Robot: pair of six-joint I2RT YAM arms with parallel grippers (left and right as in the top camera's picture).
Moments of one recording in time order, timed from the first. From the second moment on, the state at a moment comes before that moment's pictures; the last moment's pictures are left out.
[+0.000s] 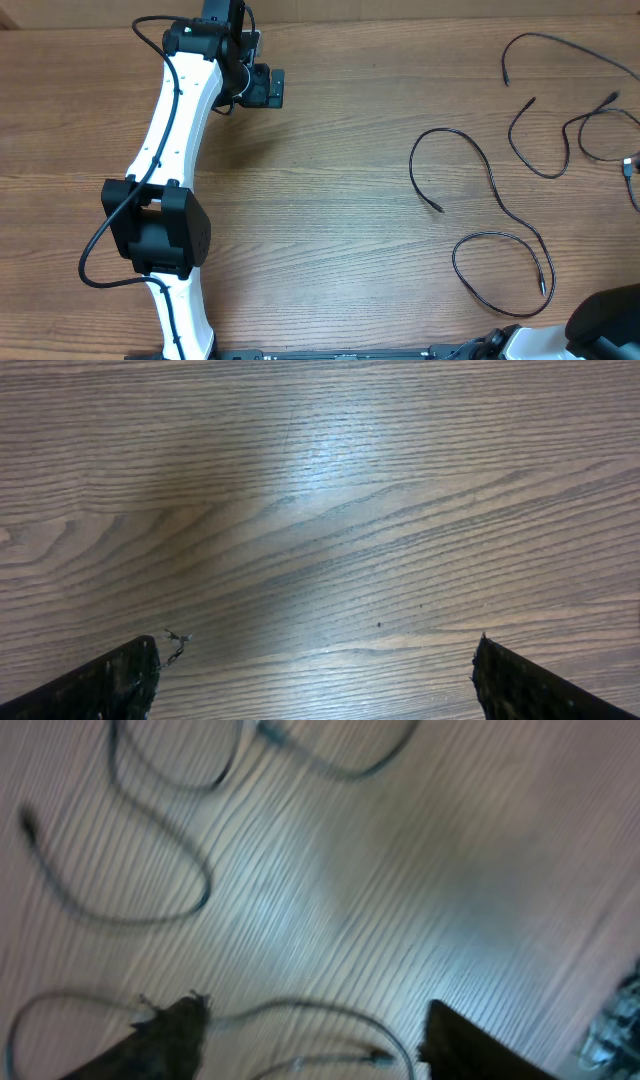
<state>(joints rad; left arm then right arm) -0.16 2.14 2.08 -1.20 0.13 -0.11 -0.69 1.63 1.67 -1.33 0.09 0.36</state>
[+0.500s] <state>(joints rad) -0.16 2.14 2.08 -1.20 0.13 -0.11 -0.61 1.63 1.34 -1.13 -0.15 -0.04</state>
